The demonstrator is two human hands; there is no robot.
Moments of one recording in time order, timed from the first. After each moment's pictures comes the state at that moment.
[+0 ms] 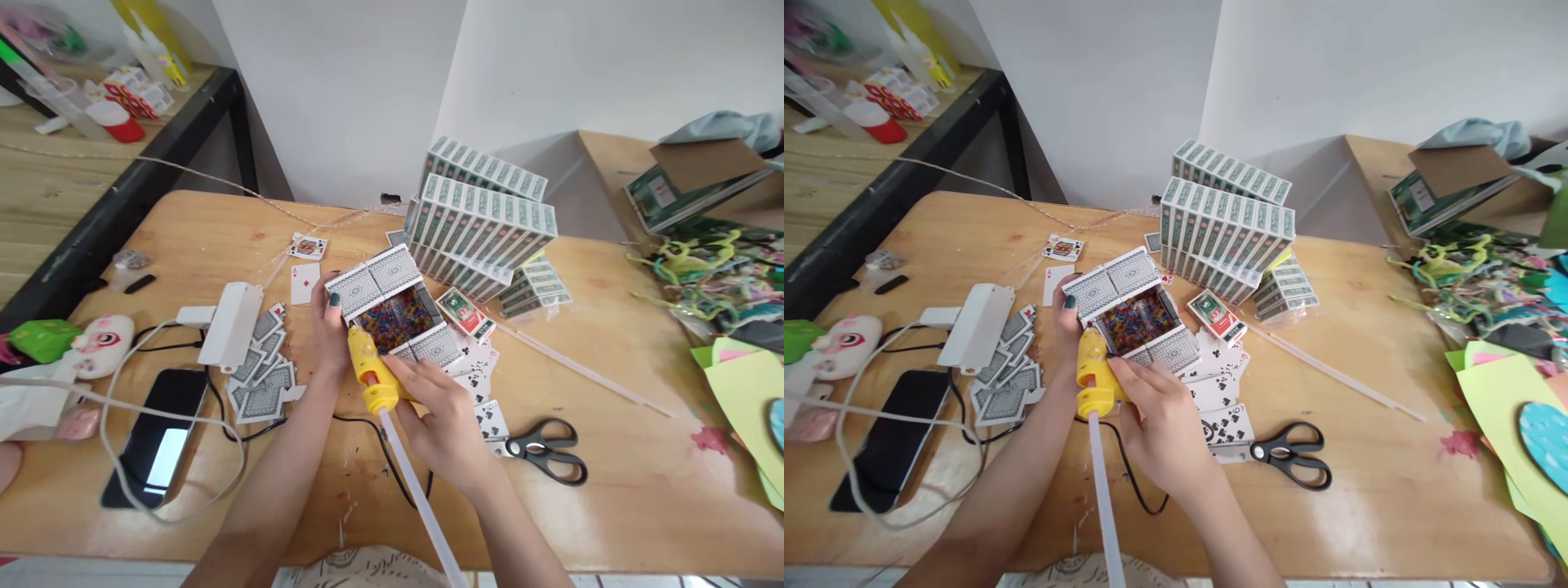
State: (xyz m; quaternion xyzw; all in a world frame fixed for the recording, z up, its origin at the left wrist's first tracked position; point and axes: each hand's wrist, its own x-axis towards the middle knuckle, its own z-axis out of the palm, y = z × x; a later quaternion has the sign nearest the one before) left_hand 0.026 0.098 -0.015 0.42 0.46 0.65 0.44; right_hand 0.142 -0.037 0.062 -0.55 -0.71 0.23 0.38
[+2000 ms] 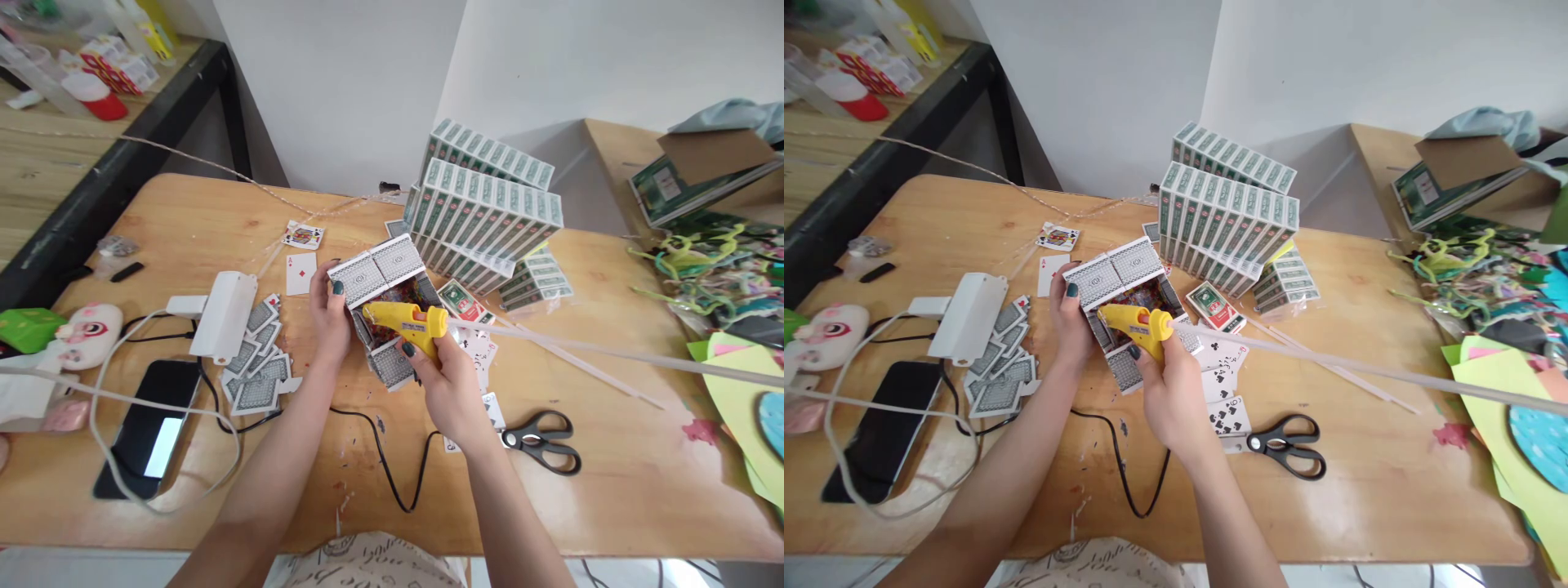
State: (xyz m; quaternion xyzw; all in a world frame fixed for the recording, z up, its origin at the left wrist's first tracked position) left_hand 0.025 0.103 -0.032 0.47 0.45 0.65 0.40; right_hand 0.148 -0.018 0.054 -0.66 -0.46 0.41 0.42
